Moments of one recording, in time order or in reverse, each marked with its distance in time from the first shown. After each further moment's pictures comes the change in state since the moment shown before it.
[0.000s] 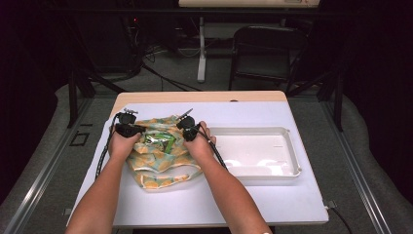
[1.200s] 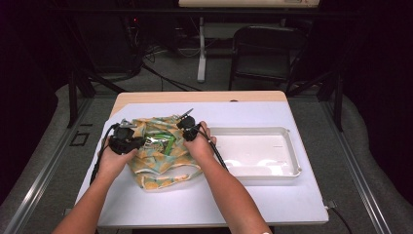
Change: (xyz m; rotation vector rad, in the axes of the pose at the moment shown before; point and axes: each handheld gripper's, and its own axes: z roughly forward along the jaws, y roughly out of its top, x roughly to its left) left arm -0.049 -0.036 -0.079 0.041 -0.012 0.170; right arm 0.000 -0.001 0.002 -0.019 0.005 0.024
